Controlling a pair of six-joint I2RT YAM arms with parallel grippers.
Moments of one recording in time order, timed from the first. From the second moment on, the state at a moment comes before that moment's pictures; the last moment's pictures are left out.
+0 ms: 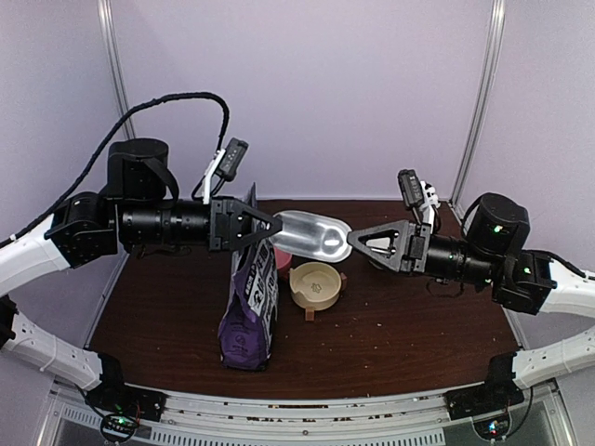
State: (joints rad) left arm -1.10 1.17 1.30 -0.37 0.19 -0.58; right arm 1.08 0.94 0.84 0.15 -0.20 0.87
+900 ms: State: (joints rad) left arm -1.07 1.16 1.31 -0.48 0.08 -0.52; right arm 1.08 0.92 0.87 0.05 -0.11 0.84
